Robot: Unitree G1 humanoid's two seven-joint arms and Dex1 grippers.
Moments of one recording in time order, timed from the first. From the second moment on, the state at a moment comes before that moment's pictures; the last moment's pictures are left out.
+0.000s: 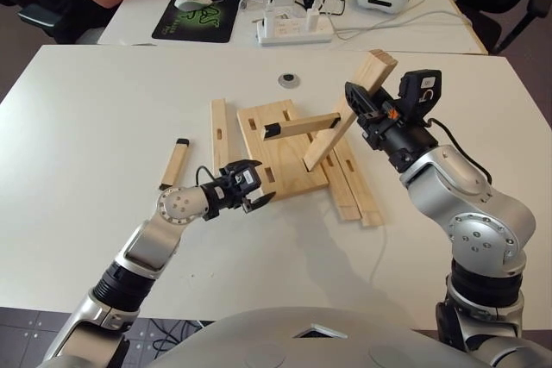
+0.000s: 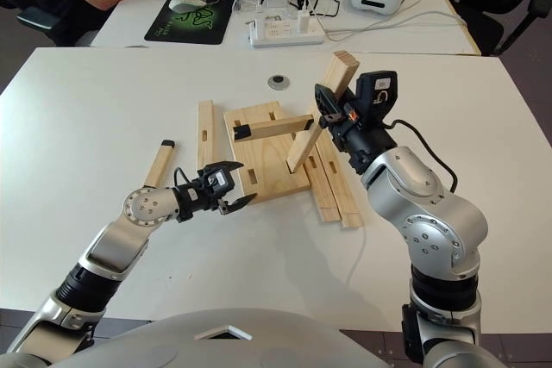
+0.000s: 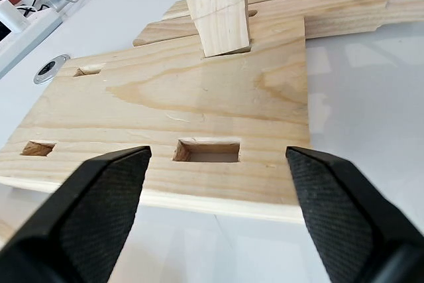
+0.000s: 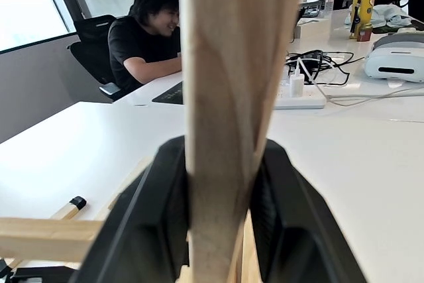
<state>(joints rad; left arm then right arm) -0.08 0.50 -0.40 -0.25 0.04 0.32 -0.67 -0.17 -0.40 -0.05 -0.69 0.87 0.87 -0.22</state>
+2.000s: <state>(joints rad) -0.11 0.48 -0.41 -0.22 0.06 0.34 -0.67 -0.02 -0.37 0.05 -0.64 0.56 0.62 0.06</state>
